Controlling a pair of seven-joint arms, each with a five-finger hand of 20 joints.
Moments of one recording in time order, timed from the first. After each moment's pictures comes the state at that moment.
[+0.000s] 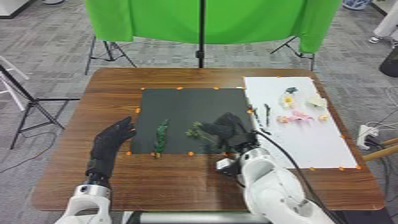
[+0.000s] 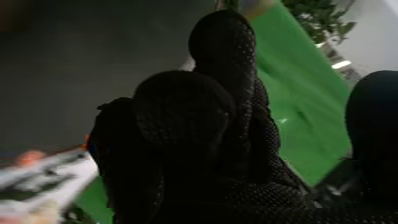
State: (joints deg) left arm 122.5 -73.4 -90.9 -116.7 68.6 8.4 7.6; right arm -95.7 -64.9 58.7 -115.7 -116.5 4.7 30.5
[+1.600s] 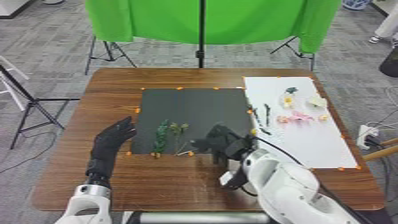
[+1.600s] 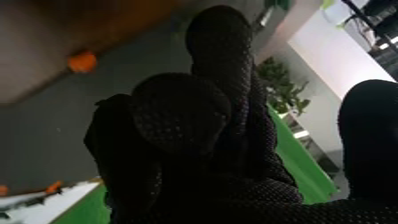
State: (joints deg) left arm 122.4 -73.5 -90.8 -116.6 68.7 8.2 7.8; right arm -92.1 -56.2 56.3 -120.5 -107.7 -10.4 29.2
